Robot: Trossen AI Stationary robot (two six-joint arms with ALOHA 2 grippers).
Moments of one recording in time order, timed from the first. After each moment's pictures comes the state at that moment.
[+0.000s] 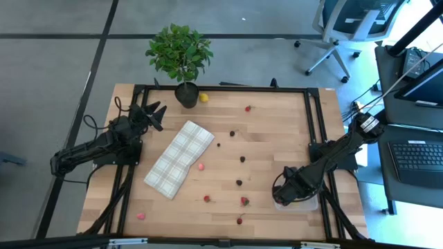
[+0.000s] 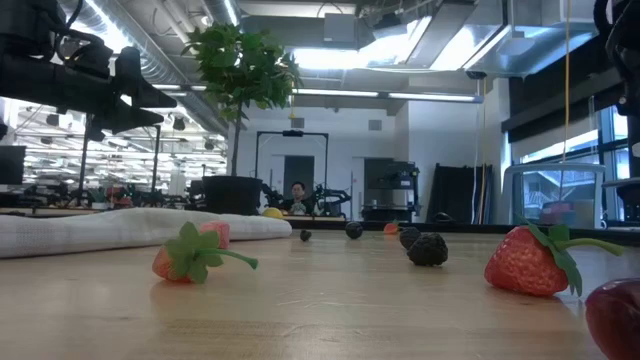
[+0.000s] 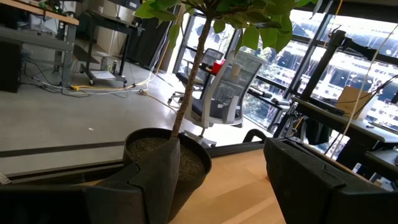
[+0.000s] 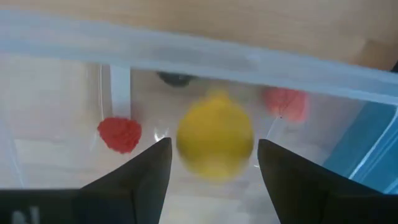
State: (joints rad) left arm 0.42 0.00 0.02 0.03 -0.46 -0.36; right arm 0.70 1.54 0.91 -0.91 -0.23 2.05
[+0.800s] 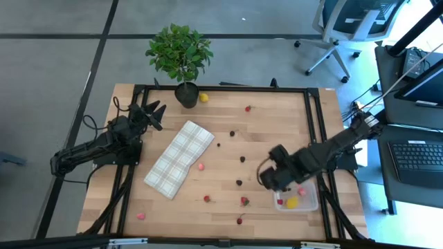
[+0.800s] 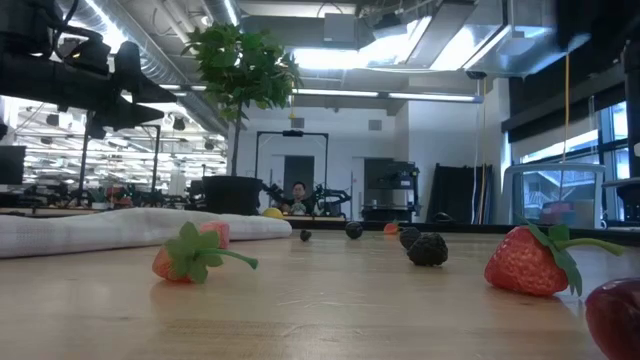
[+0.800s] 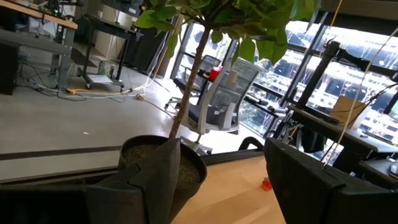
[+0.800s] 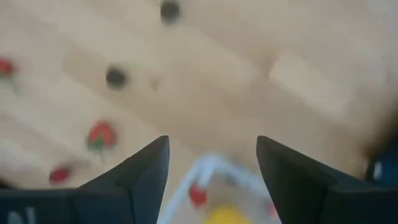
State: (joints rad) left arm 0.42 0.00 0.02 0.06 -0.46 -0.36; right arm 0.52 1.54 1.39 -1.33 0.24 1.53
